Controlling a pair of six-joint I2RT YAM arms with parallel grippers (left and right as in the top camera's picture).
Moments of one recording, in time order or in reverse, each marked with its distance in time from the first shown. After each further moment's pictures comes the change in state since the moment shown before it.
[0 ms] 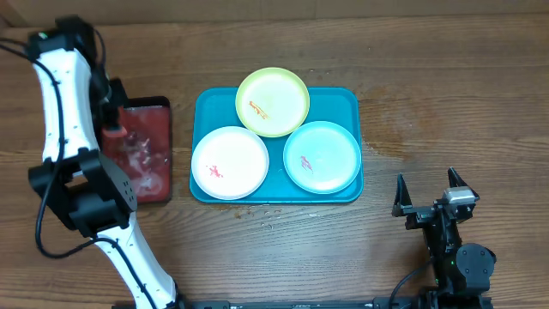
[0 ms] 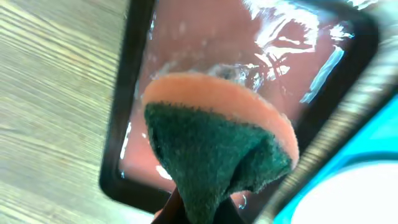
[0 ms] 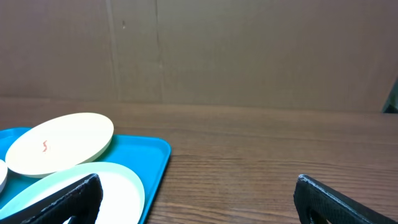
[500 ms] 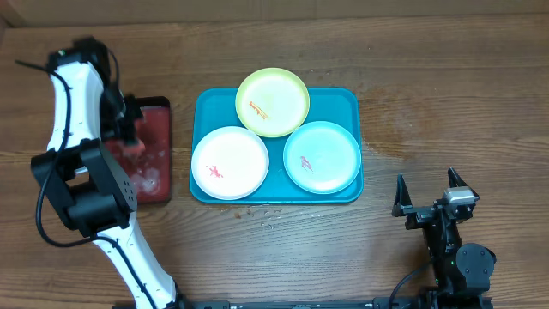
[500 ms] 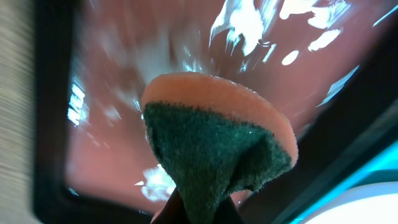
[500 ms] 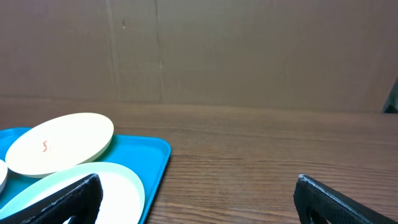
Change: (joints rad) left arm 0.001 -0.004 -0.294 0.177 0.061 -0.057; right arm 0.000 0.000 0.000 0.001 0.000 0.000
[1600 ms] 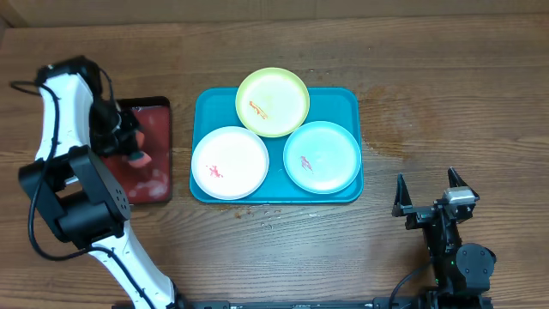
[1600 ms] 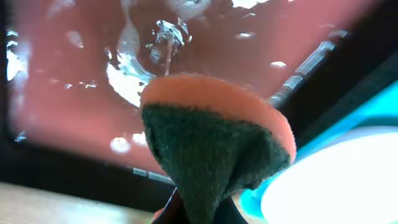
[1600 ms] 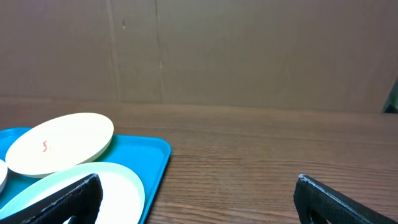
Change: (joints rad) left arm 0.055 -0.071 -0.055 -0.092 0.163 -0.048; right arm 0.000 0.000 0.000 0.000 0.000 0.000
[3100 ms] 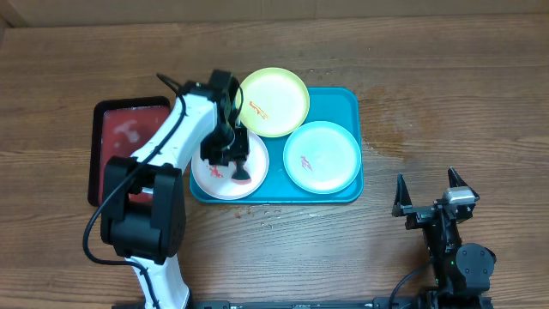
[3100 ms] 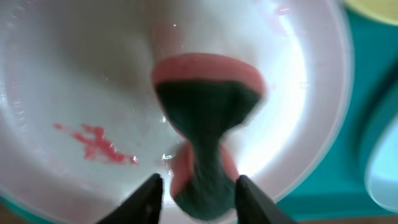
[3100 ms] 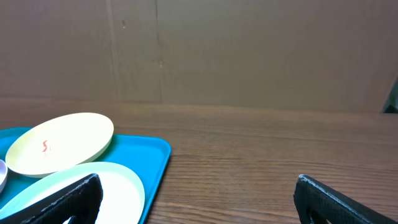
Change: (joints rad) left arm -0.583 -0.156 -0.364 0.316 0.045 -0.054; right arm 0.000 0.000 0.000 0.000 0.000 0.000
